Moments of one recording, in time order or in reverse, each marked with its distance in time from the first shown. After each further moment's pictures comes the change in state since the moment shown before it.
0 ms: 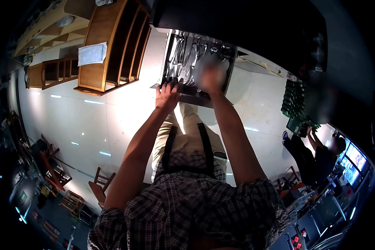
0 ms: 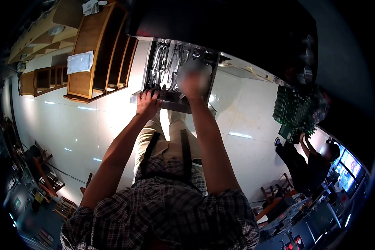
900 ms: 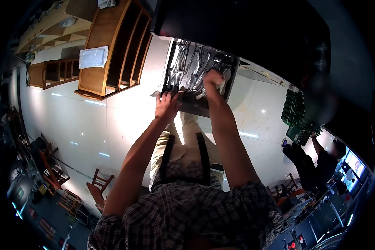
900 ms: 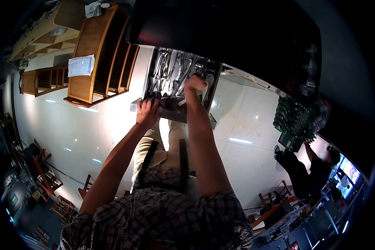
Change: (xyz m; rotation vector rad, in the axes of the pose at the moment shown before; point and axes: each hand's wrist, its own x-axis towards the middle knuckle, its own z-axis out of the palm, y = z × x) left_hand 0.000 -0.002 0.002 -0.033 0.037 0.020; right_hand 0.068 -0.006 0.027 -0.241 -0.416 0.899
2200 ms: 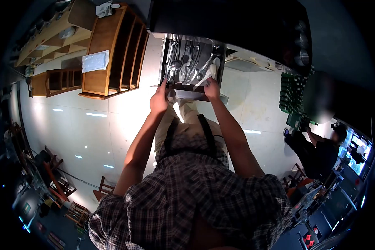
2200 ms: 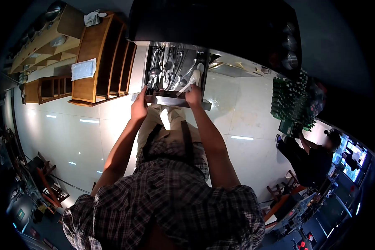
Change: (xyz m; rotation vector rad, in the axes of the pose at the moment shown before) left_hand -0.023 0.015 -0.073 -0.419 0.094 -0.216; right_hand -0.096 0.131 -0.050 0.705 -0.044 -0.488
